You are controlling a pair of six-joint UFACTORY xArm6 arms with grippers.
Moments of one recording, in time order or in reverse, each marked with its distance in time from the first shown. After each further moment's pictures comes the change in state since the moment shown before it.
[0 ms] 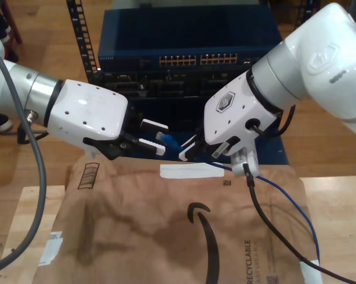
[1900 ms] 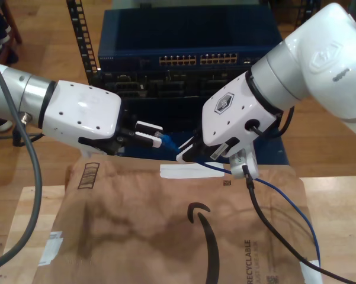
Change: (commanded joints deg) left arm 1.7 0.0 0.8 -1.3 -0.5 0.6; right arm 0.2 -0.4 -0.1 1.1 1.6 0.0
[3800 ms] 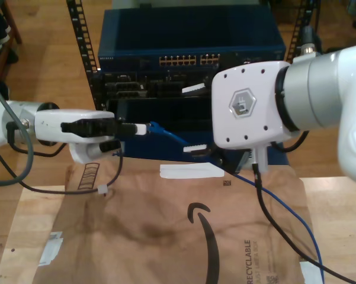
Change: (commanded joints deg) left arm 5.9 23.0 -6.4 -10.9 26.8 -24.4; right arm 11.9 -20.1 15.4 0.9 -31.9 -21.3
